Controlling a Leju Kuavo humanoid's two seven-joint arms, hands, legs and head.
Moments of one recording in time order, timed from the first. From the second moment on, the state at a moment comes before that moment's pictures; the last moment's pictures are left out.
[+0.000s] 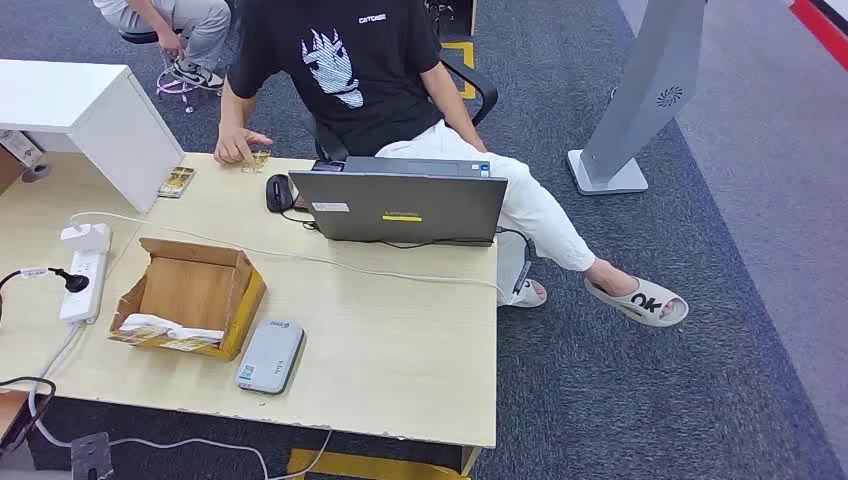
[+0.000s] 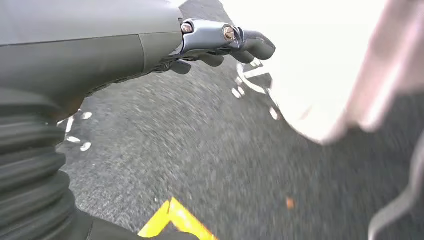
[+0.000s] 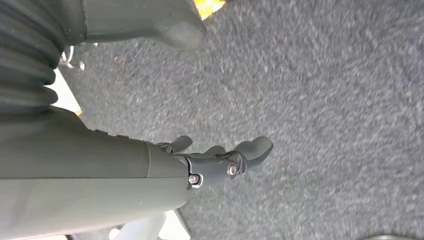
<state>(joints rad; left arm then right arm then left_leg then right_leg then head) -0.03 -0.25 1.14 -1.05 -0.91 0.50 0.30 0.14 0.24 -0.73 -0.95 0.77 -0.03 0.33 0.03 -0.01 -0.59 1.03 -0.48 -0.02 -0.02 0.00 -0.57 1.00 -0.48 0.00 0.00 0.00</state>
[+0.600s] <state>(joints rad) -0.03 -0.30 1.21 -1.33 -0.89 0.62 0.24 0.21 0.26 -0.67 -1.07 0.72 -0.11 0.47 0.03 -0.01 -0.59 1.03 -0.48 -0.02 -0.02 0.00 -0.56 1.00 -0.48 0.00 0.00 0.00</state>
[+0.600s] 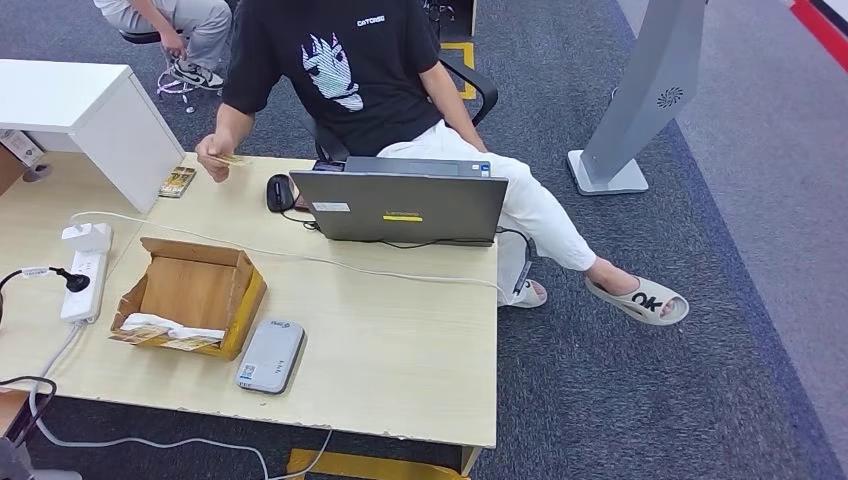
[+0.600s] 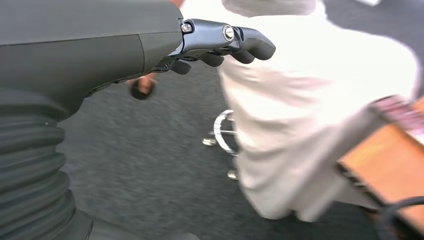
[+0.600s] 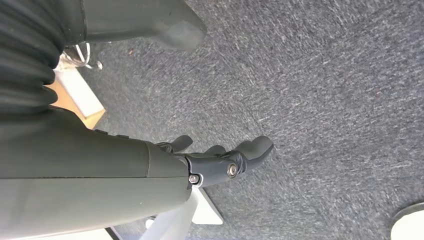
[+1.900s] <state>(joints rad) -0.34 -0.23 0.83 -1.97 -0.97 0.13 -0.22 0.26 0.27 -0.65 -1.14 0.81 -0.03 0.54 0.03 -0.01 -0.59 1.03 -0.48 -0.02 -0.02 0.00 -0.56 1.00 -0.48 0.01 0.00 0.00</state>
